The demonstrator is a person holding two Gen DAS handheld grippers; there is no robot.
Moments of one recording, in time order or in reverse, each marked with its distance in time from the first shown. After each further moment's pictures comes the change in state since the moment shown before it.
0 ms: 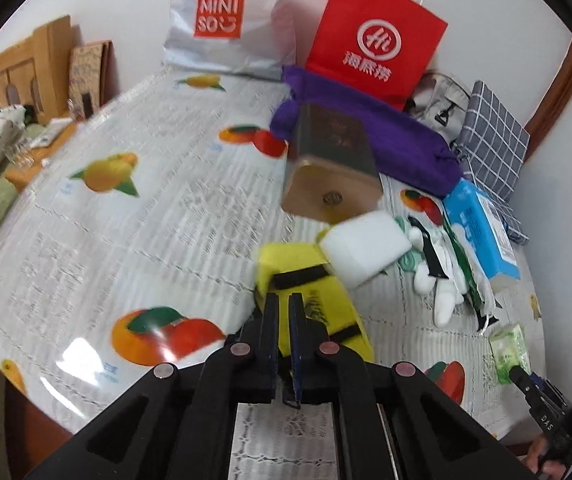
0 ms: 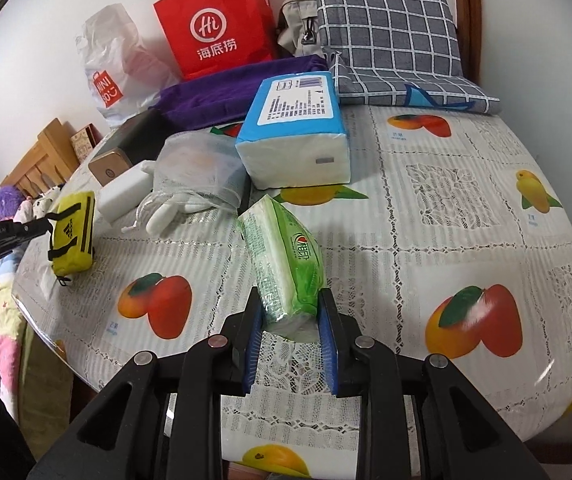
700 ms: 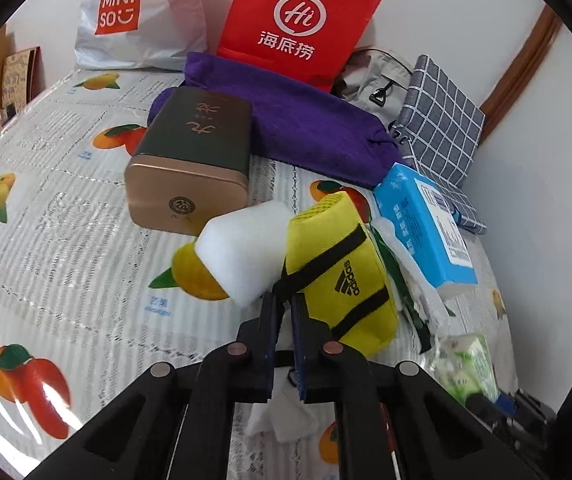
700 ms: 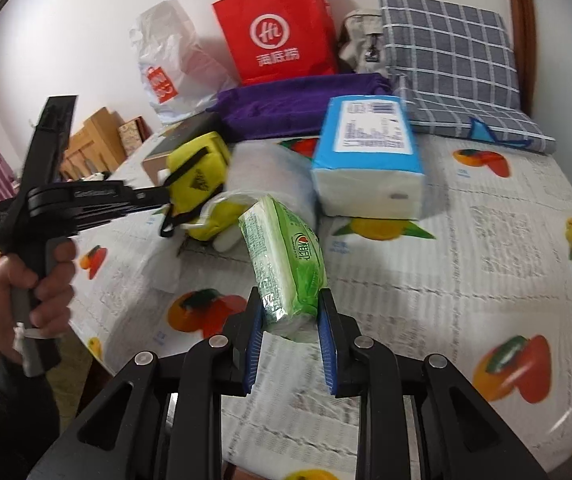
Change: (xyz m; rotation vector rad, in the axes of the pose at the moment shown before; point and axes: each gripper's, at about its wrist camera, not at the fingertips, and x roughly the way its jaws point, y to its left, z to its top) left arm 0.043 -0.078 0.011 0.070 -0.006 -0.158; right arm -0.003 0.024 0.013 -0.103 -0.028 0.143
